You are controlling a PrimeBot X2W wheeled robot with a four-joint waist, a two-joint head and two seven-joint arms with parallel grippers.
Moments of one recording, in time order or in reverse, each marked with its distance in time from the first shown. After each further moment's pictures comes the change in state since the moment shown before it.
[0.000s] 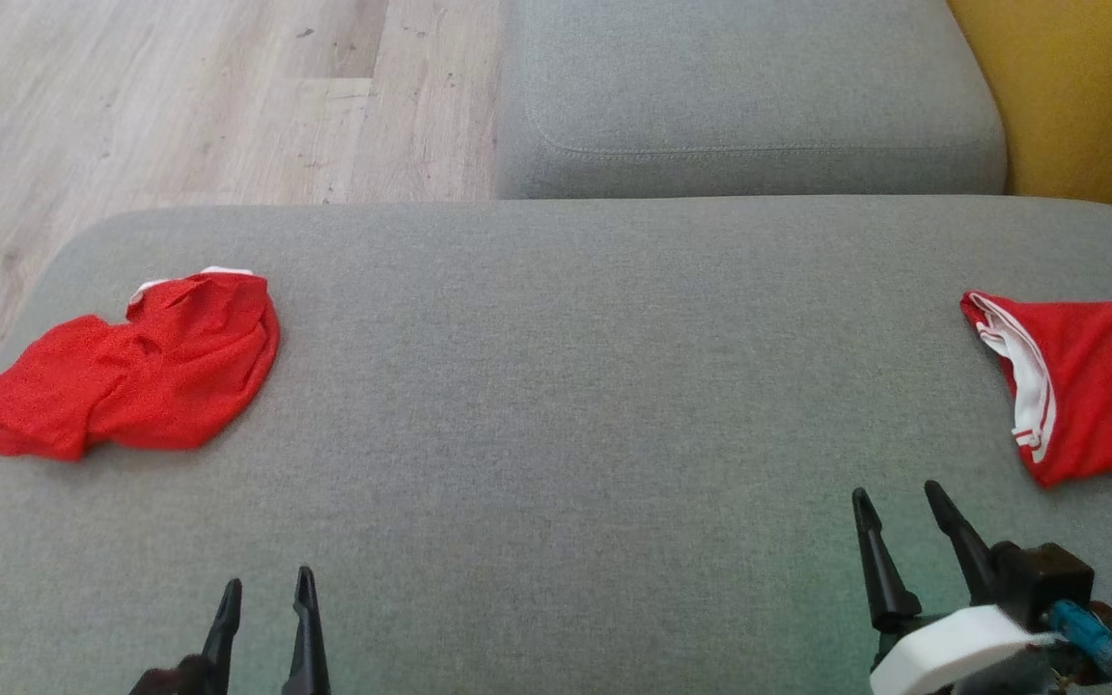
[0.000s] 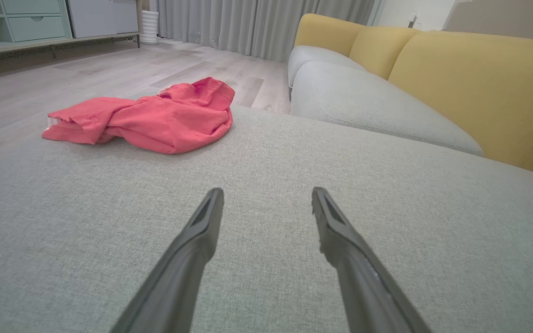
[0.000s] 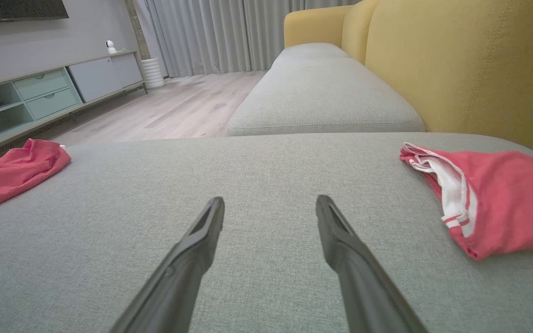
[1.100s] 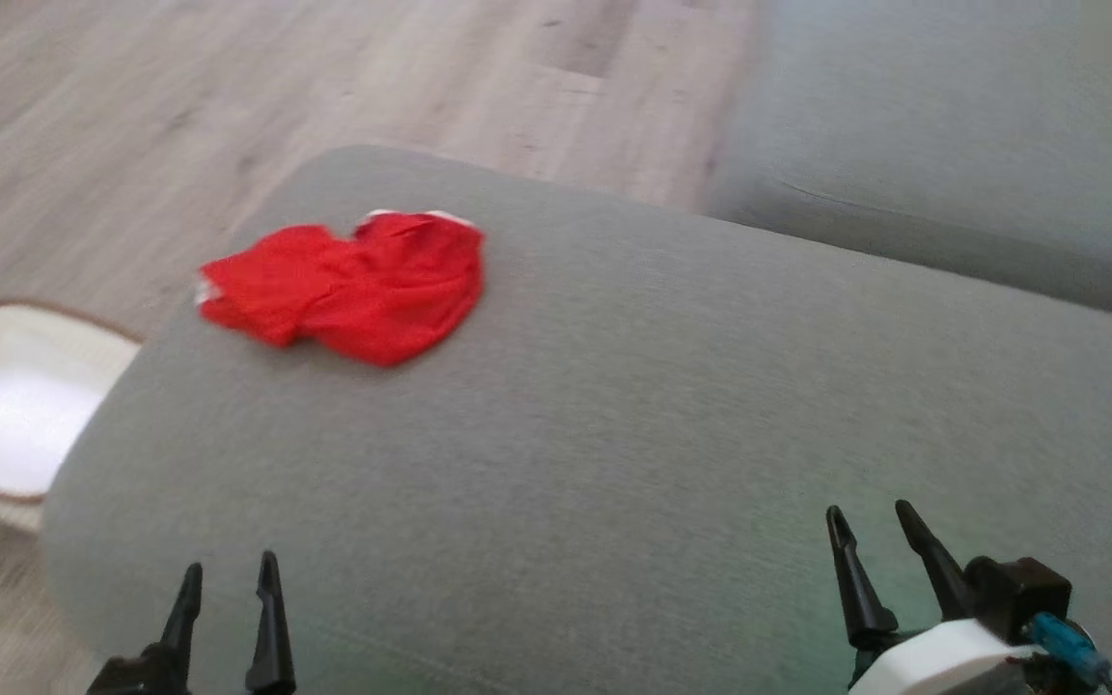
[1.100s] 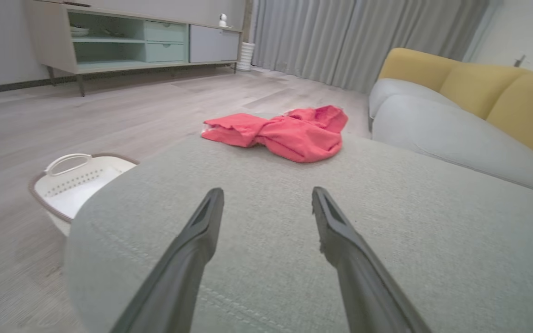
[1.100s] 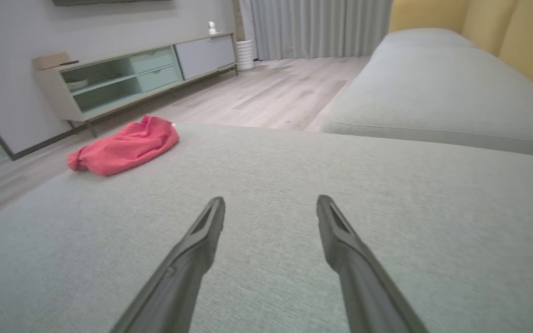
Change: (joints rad) left arm -0.008 0.057 0.015 -0.026 0.007 0.018 0.003; right arm 0.006 0.001 0.052 0.036 0.067 0.000 -0.012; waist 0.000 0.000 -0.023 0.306
